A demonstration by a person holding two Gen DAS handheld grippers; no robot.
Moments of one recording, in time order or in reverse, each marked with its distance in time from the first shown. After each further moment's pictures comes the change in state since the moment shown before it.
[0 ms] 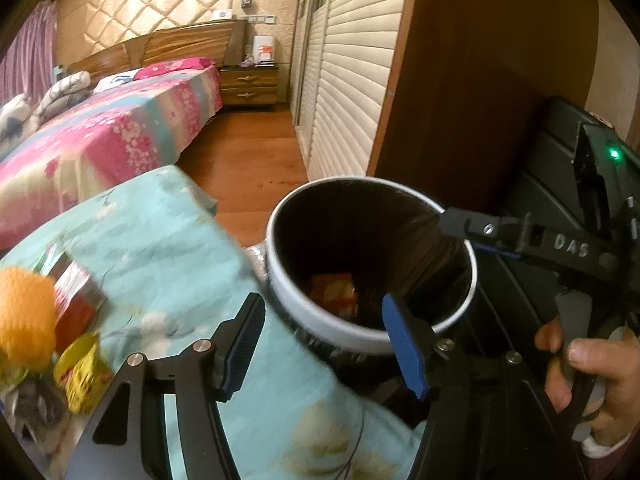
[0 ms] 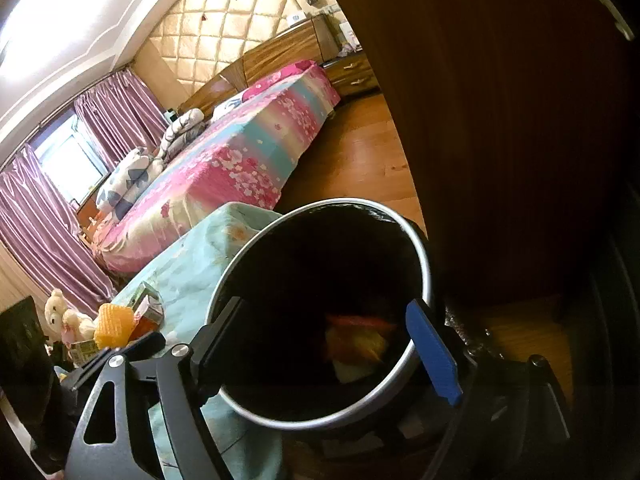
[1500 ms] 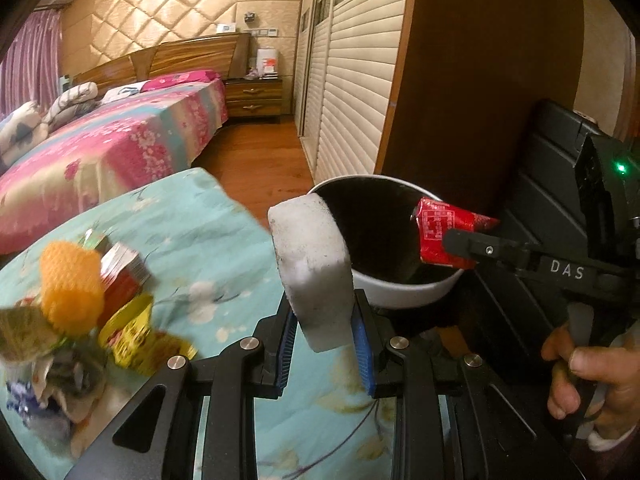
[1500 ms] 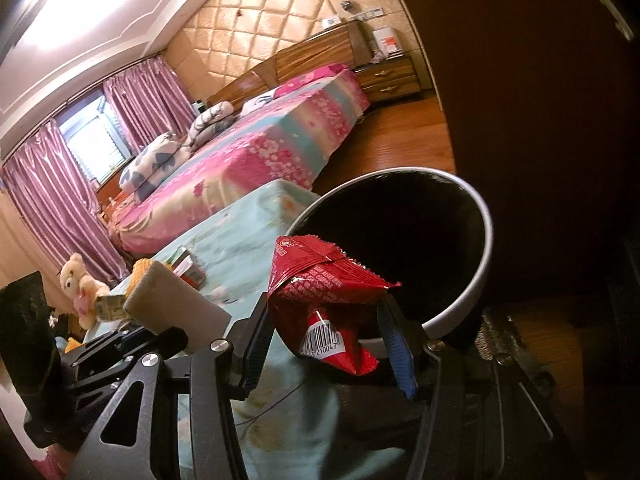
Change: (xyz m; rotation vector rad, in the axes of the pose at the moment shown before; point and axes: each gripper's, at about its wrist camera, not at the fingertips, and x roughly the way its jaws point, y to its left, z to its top) left arm -0.027 0.014 -0.005 0.015 -0.056 -0.007; right arm -0.013 0.043 -0.033 -0.079 -0.014 0.042
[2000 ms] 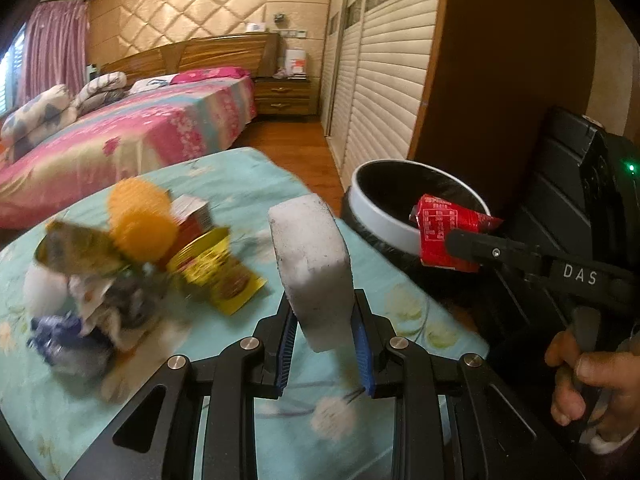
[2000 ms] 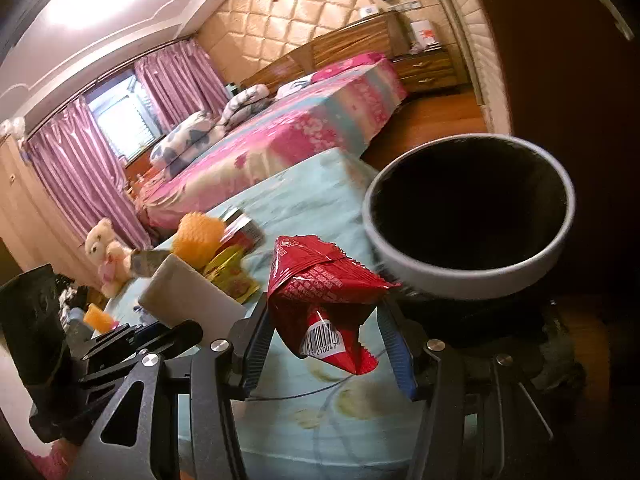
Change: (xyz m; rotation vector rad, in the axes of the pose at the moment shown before) left arm -0.011 0.009 -0.012 -0.057 -0.007 0.060; right arm -0.002 0.048 -0.038 -0.061 0.025 0.089
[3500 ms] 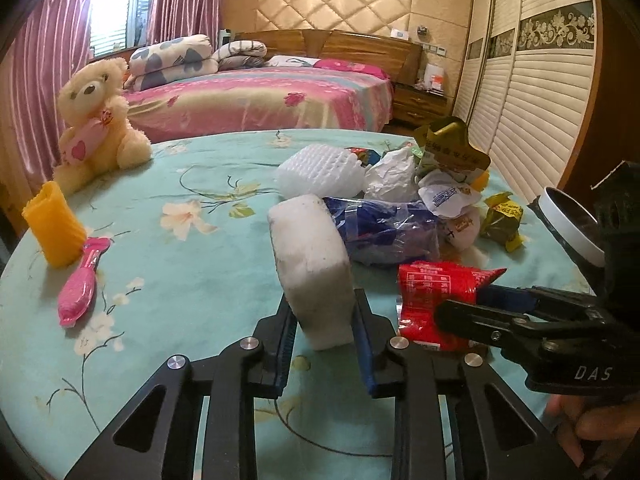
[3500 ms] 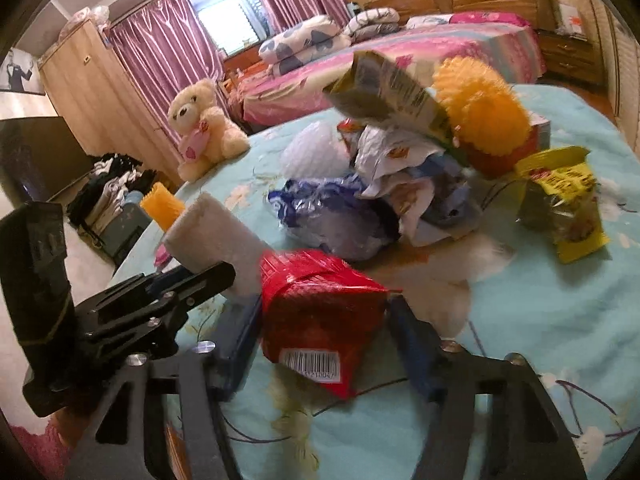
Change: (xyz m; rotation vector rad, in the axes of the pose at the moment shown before) left arm -0.034 0.110 -0.066 -0.288 -0.041 0.339; right arm 0.123 0.207 -0.082 -0.305 0.280 0.313
